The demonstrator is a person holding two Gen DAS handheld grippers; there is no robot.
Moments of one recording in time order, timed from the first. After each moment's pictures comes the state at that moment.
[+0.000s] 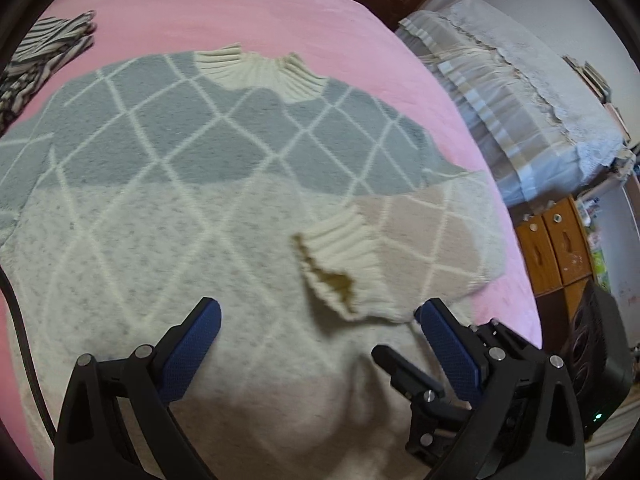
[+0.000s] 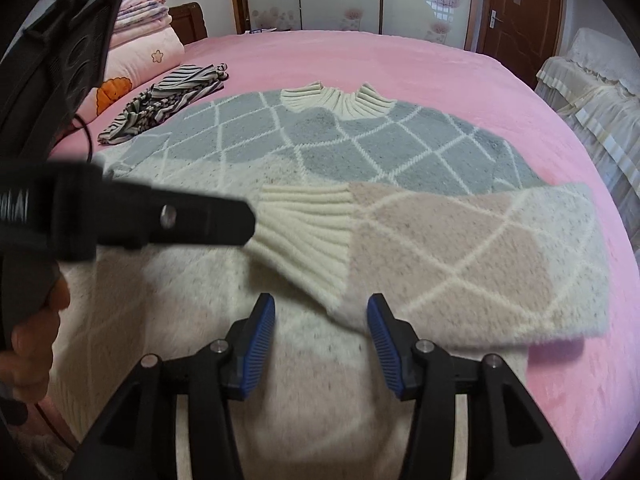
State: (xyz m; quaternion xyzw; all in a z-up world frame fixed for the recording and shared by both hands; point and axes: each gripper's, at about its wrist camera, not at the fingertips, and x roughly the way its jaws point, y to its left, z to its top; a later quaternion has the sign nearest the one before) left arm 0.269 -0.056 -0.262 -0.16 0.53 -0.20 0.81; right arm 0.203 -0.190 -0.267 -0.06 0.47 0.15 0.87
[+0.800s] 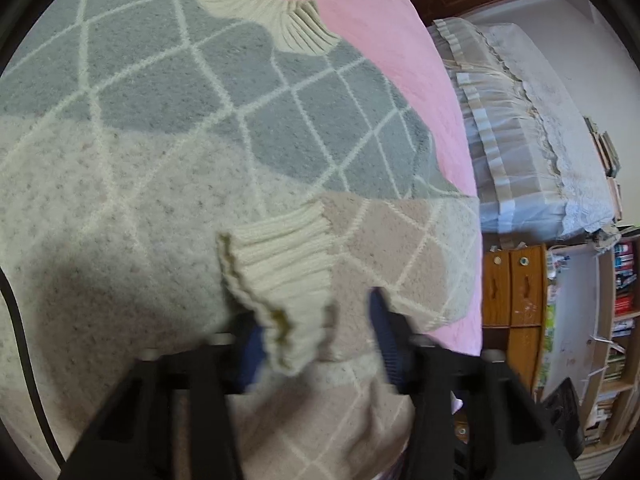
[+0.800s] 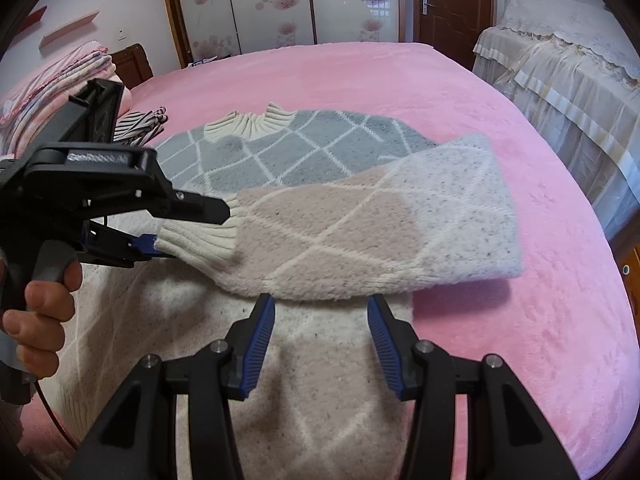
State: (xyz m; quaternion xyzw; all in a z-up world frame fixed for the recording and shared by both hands) left arm 0.312 -0.087 -0.300 -0.29 0.59 -0.18 0.73; right arm 0.187 -0.268 -0.248 0.00 0.45 0.06 0.89
